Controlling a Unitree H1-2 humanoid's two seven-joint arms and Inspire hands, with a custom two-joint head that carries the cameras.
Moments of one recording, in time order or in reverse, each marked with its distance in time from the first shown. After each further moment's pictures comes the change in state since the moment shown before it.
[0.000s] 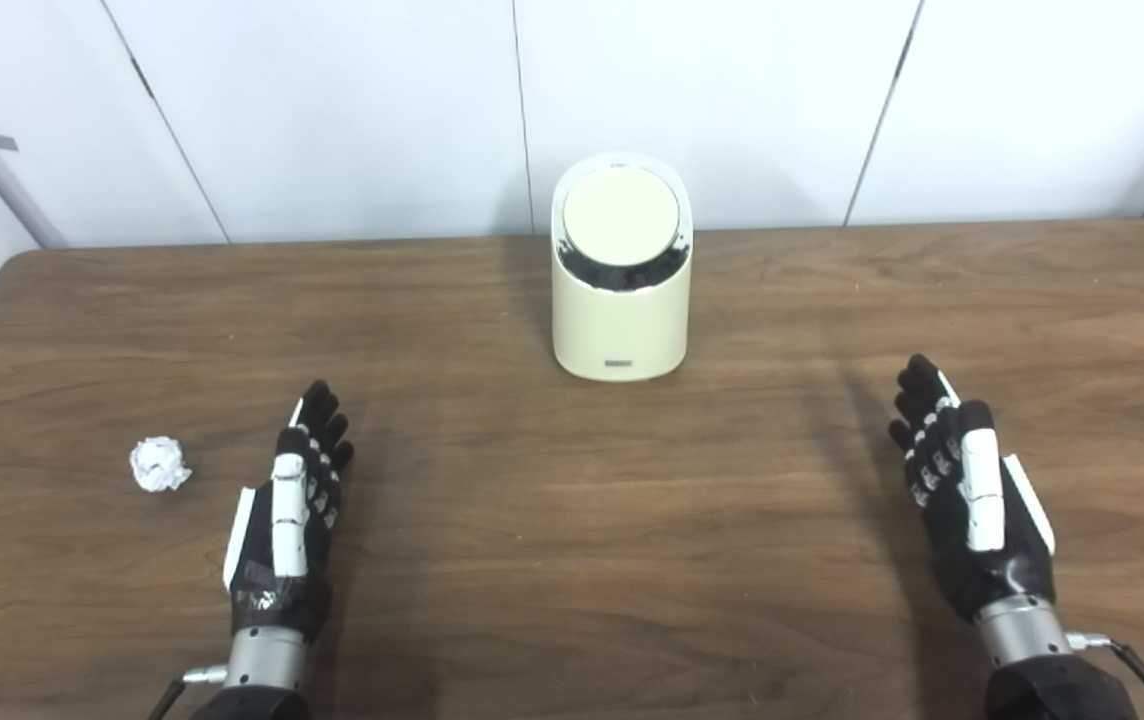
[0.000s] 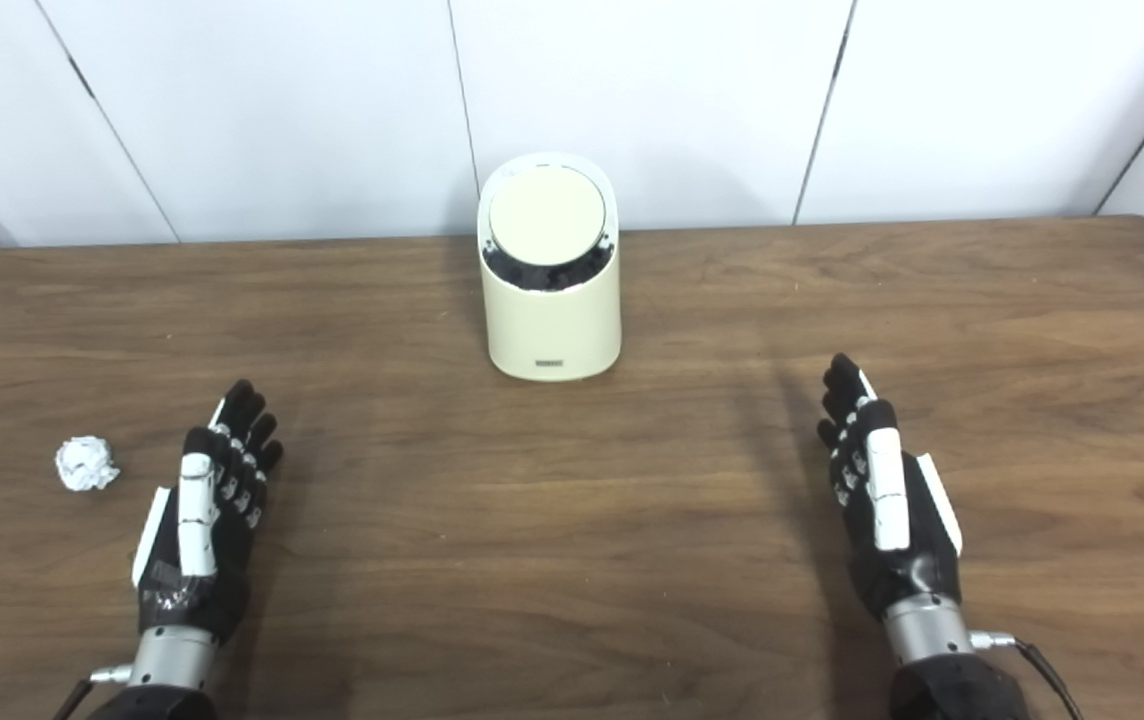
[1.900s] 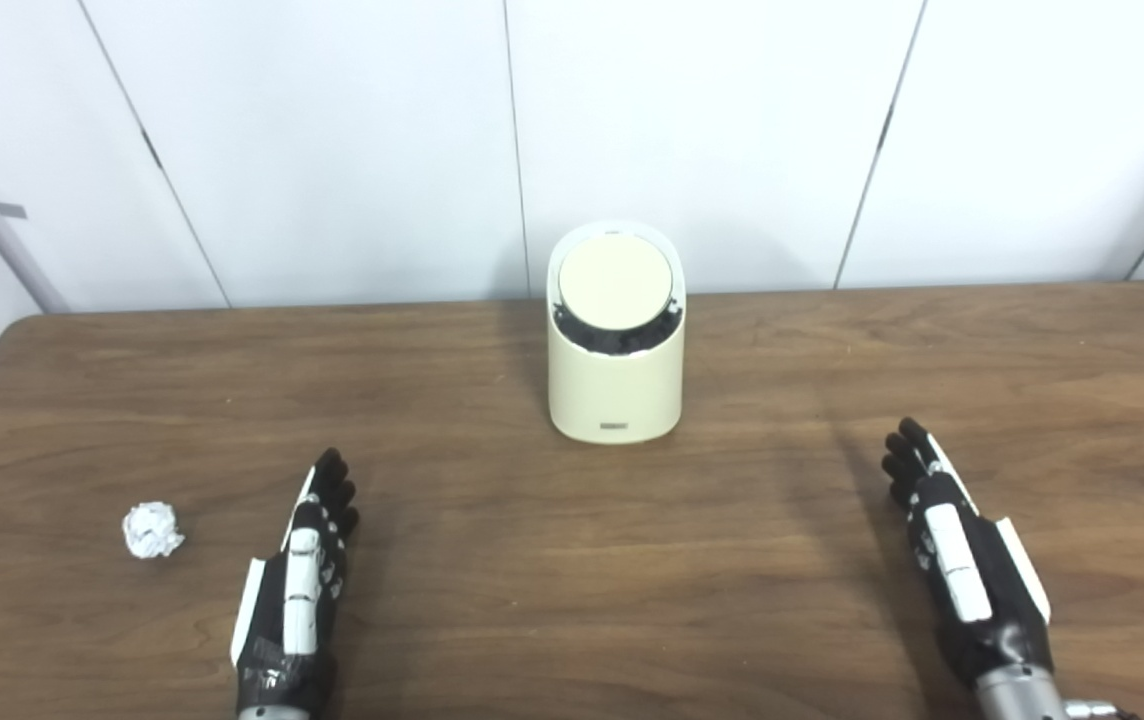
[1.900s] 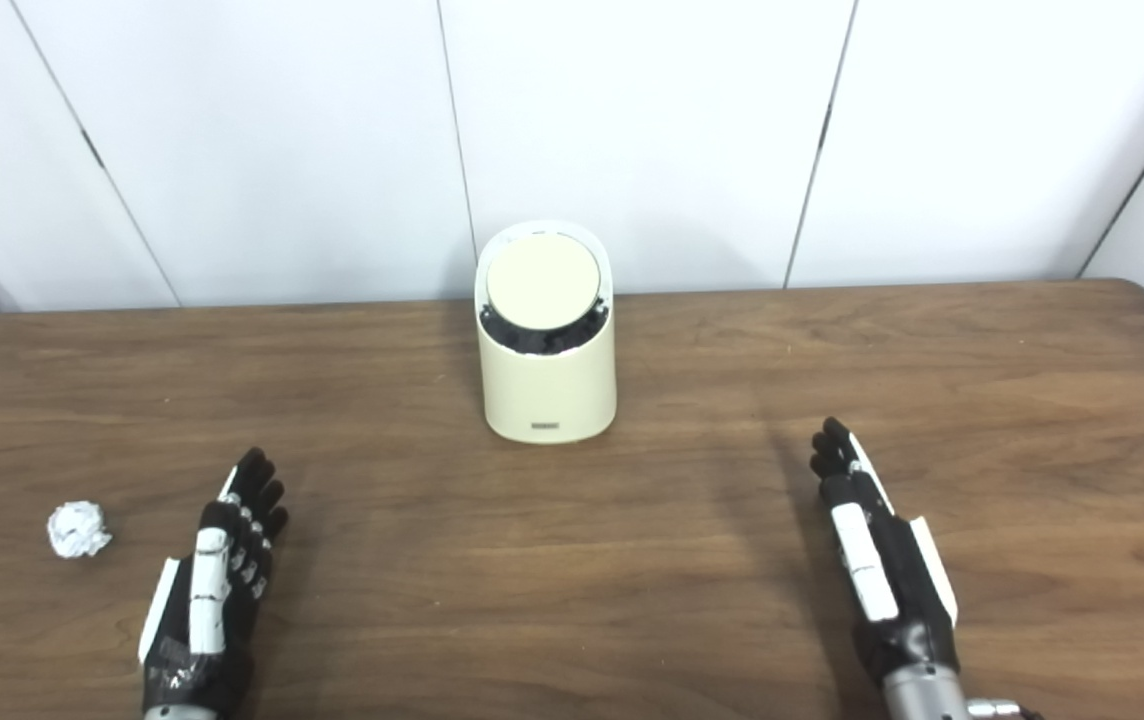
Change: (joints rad) left arm 0.018 -0.013 -0.029 0.045 0.049 -0.092 0.006; right arm -0.039 -0.003 0.011 0.061 -0.124 -0.100 -0.020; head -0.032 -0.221
